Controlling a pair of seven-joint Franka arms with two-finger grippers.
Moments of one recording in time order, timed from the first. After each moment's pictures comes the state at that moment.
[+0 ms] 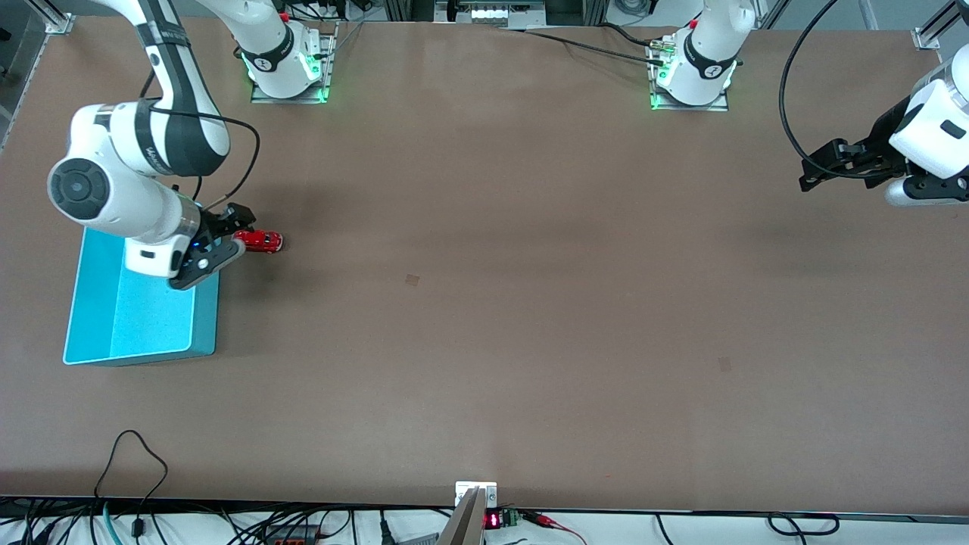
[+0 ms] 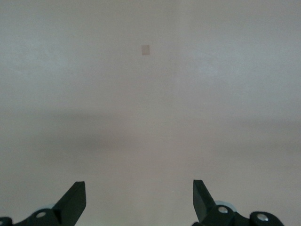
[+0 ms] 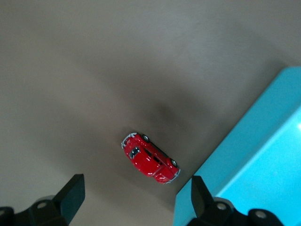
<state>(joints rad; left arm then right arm) 0.02 -0.03 -0.06 -1.66 -0.02 1.57 -0.11 0.16 0.20 -0.08 -2.04 -0.01 2.04 -0.67</state>
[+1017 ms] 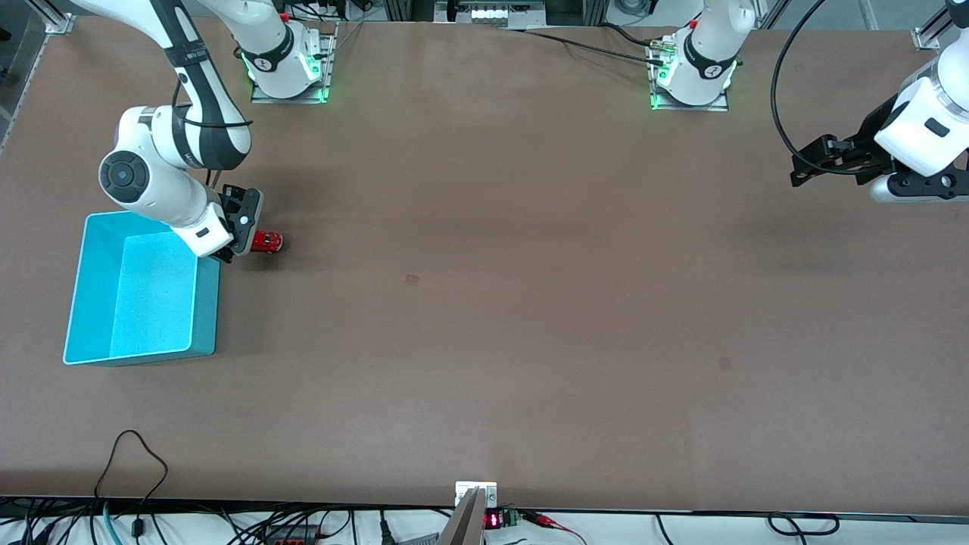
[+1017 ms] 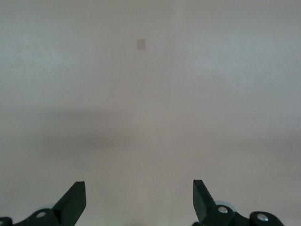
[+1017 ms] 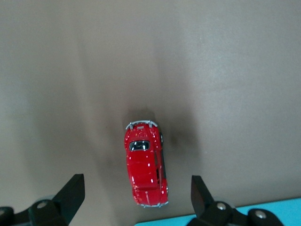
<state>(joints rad) 0.02 -0.03 -0.08 -1.65 -0.02 1.55 -0.11 0.13 0.18 -0.08 -2.31 -0.01 2.34 -1.36</state>
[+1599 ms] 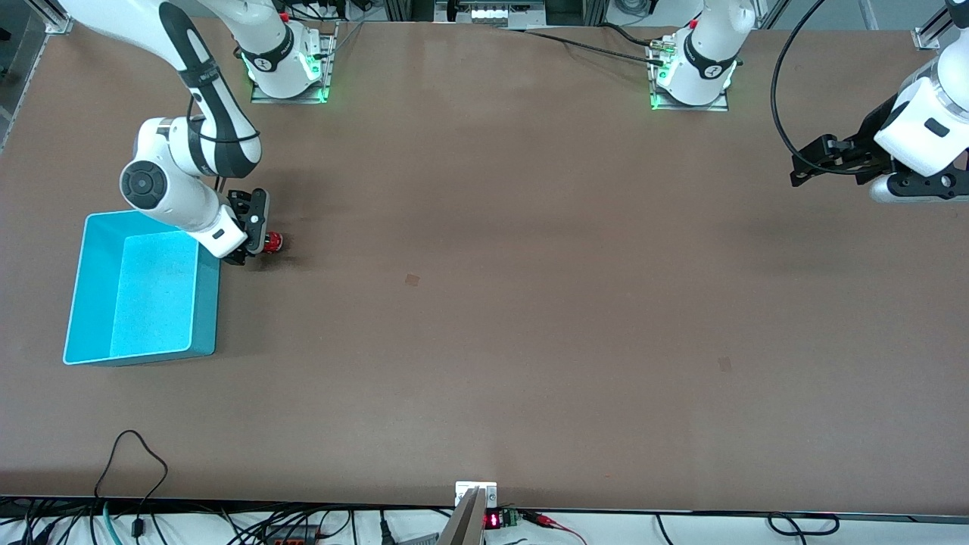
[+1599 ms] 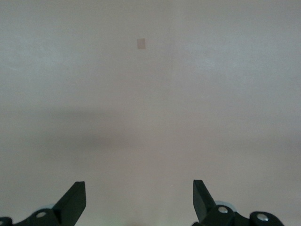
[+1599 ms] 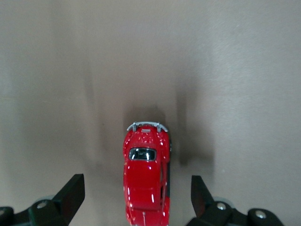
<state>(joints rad) 0.02 -0.03 -0.08 -1.65 -0.02 1.55 -0.11 0.12 0.26 -0.08 -2.35 -0.01 2.45 -1.47</state>
